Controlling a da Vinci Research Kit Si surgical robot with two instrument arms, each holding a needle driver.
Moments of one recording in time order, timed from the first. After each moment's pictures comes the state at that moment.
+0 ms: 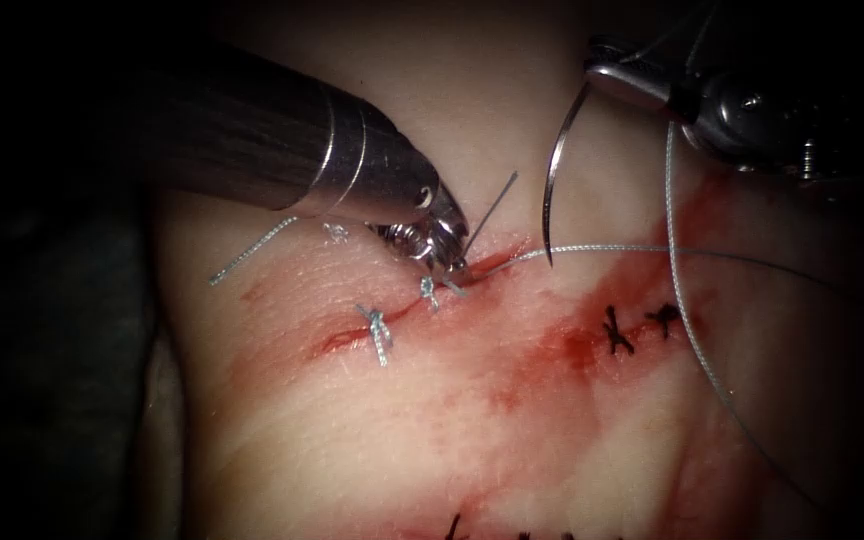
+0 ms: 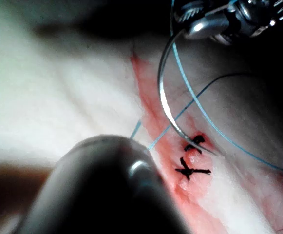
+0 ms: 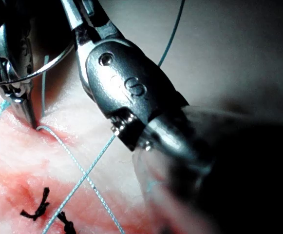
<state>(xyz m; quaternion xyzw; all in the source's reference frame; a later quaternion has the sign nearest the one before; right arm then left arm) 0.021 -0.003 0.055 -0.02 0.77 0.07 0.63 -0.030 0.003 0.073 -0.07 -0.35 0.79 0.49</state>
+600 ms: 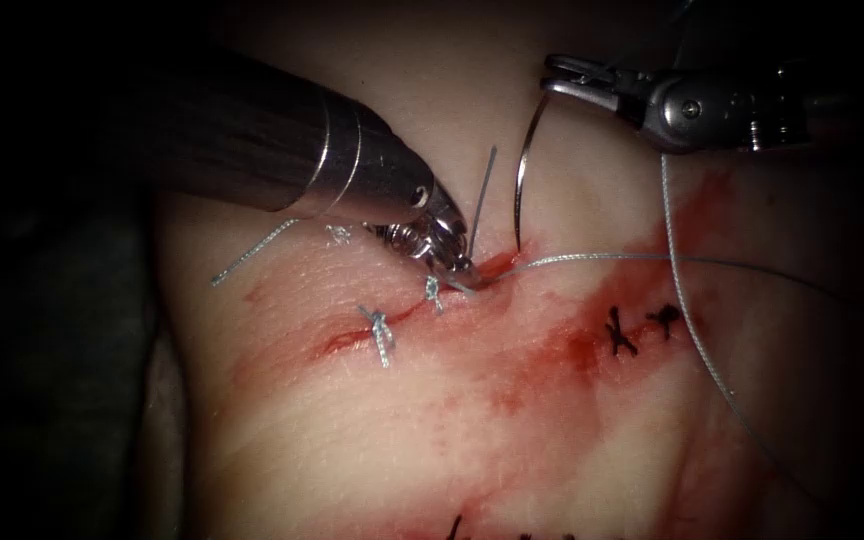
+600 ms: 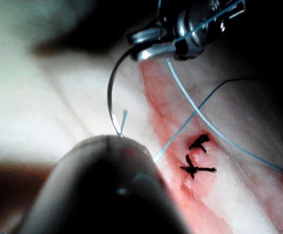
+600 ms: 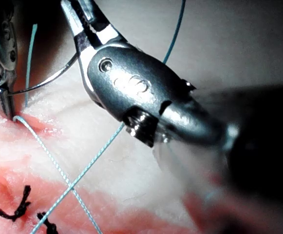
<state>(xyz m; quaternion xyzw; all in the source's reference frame) 0.023 -0.004 0.060 -0.05 0.77 -0.01 0.63 -0.030 0.001 0.073 -0.07 -0.41 0.77 0.48</state>
